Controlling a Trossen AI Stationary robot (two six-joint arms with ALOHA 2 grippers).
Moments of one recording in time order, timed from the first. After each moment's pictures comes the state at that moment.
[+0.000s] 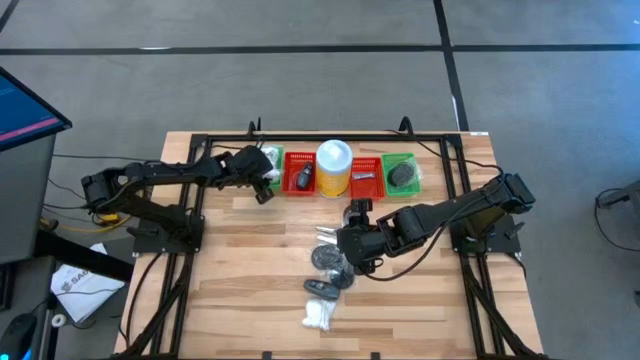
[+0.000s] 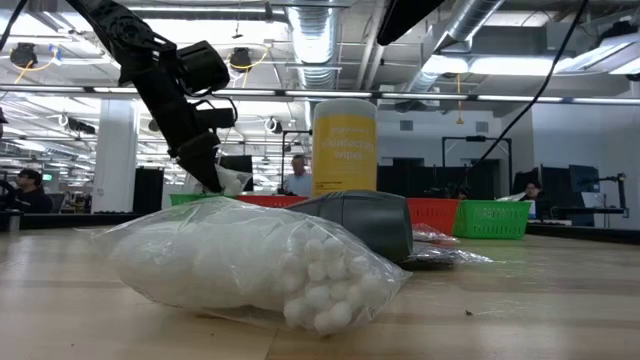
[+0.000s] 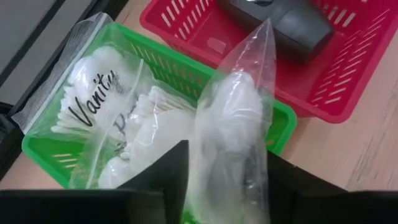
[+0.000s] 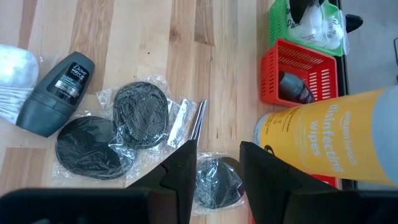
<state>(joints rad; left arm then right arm) 0.51 1.32 0.64 -0.27 -0.20 0.07 0.36 1.71 1.58 -0.99 0.49 0.08</state>
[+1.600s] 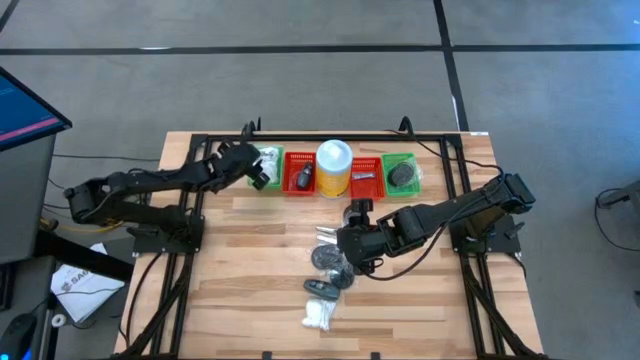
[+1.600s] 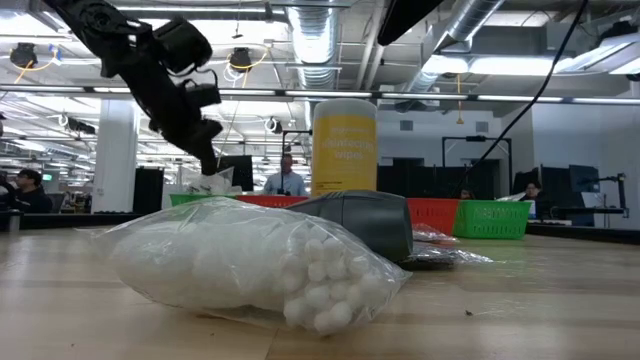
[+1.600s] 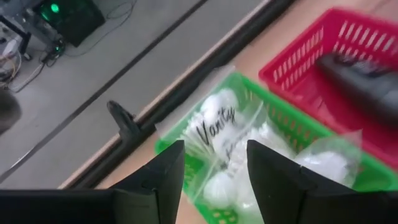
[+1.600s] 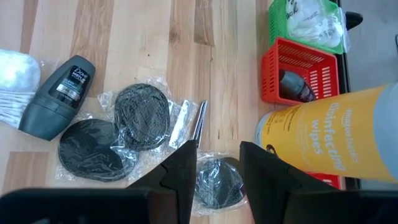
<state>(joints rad) 0.50 1.15 0.57 -0.14 -0.52 0.01 0.36 1.71 1.58 -0.99 0.49 0.10</state>
